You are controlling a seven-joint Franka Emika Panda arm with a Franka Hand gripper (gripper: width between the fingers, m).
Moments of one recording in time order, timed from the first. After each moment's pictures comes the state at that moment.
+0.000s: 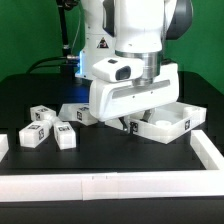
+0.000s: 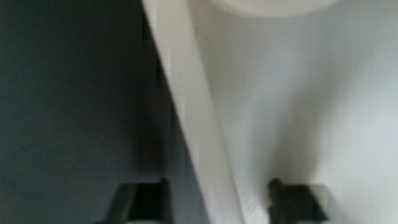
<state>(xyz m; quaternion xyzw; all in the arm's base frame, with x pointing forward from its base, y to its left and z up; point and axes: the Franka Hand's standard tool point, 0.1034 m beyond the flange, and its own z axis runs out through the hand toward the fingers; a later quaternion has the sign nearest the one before) 0.461 0.045 0.006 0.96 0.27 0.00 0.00</state>
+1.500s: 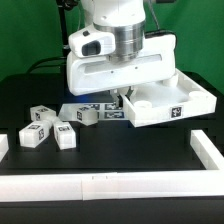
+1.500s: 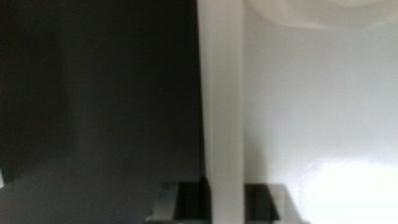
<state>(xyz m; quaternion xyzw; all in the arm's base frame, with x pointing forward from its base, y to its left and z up) 0.473 0.014 0.063 0.99 0.10 -0.09 -0.04</state>
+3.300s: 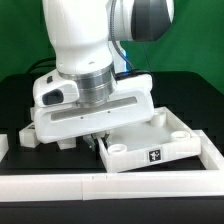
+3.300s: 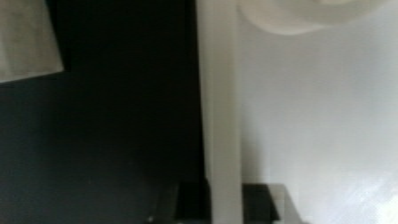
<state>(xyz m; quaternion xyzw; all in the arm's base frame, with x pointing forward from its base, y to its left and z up) 0.543 -0.035 0.007 0.99 0.06 -0.08 -0.07</state>
